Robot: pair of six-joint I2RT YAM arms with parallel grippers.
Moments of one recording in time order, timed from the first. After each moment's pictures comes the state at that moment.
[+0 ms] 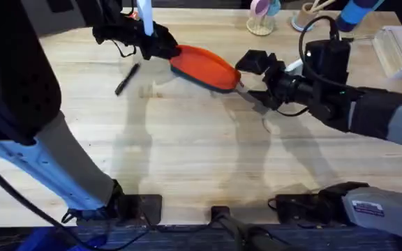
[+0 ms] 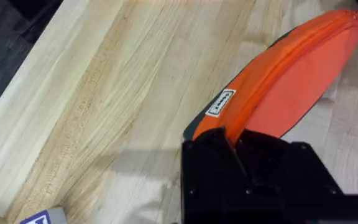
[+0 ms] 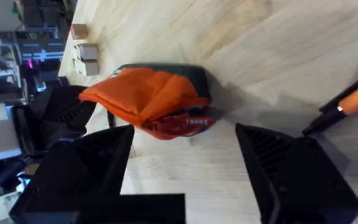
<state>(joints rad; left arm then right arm) 0.02 1.94 1.35 -0.53 0.83 1.00 0.23 1.39 0.54 0.19 -0.34 1.07</state>
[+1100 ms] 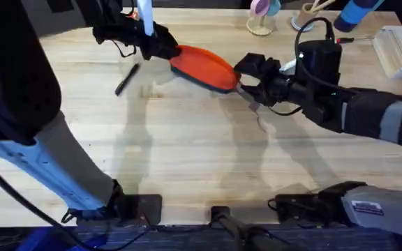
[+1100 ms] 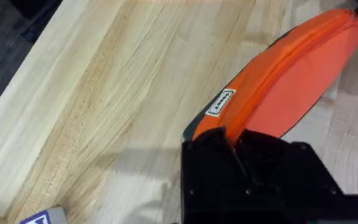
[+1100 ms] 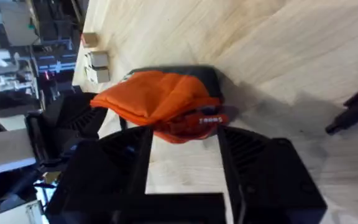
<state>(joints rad) 0.02 1.94 1.35 -0.53 0.83 1.00 0.28 1.42 0.54 0.25 -0.29 1.17</state>
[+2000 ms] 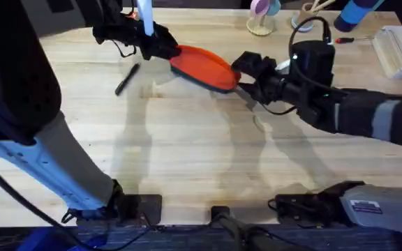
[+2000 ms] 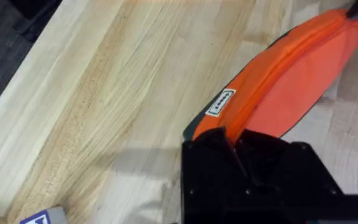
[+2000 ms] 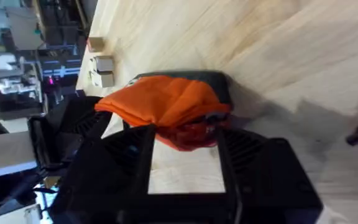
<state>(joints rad) 0.02 1.94 1.35 -0.53 0.83 1.00 0.32 1.45 0.54 0.33 -0.23 1.19</state>
